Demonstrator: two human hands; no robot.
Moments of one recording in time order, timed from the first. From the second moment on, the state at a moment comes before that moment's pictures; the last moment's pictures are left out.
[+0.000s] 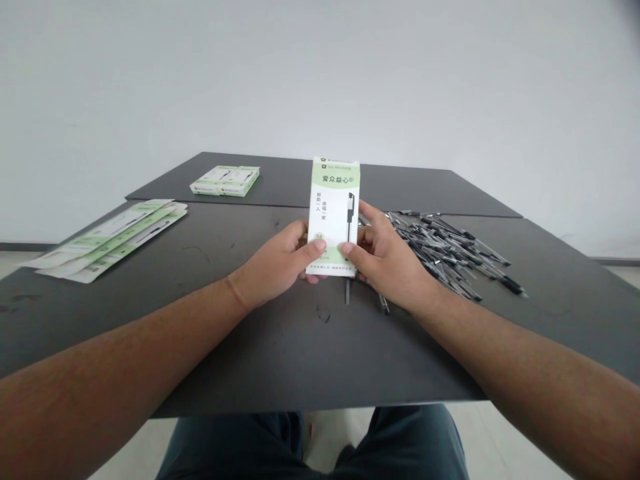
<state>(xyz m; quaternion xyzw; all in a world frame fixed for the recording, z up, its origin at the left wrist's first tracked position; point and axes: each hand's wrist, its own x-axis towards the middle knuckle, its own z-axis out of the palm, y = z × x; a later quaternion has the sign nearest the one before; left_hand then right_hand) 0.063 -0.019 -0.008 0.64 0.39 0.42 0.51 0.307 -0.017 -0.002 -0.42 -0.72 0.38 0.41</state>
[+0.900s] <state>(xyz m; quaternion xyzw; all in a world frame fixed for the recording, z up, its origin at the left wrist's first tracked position) 0.061 -0.011 -0.009 0.63 0.41 0.43 0.50 0.302 -0.020 -0.001 -0.43 -0.69 0.42 0.40</state>
